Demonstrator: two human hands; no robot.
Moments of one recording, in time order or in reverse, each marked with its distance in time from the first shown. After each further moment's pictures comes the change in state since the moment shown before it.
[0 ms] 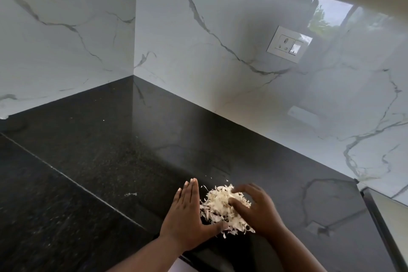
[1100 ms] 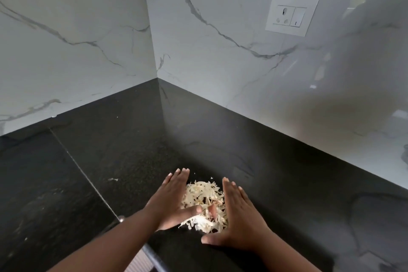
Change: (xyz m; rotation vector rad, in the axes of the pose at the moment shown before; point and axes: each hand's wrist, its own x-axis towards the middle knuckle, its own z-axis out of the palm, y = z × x) left_hand 0.036 0.056 0.006 0.155 -0.041 -0.167; right_hand 0.009 0.078 -0.019 -0.177 -0.579 -0.247
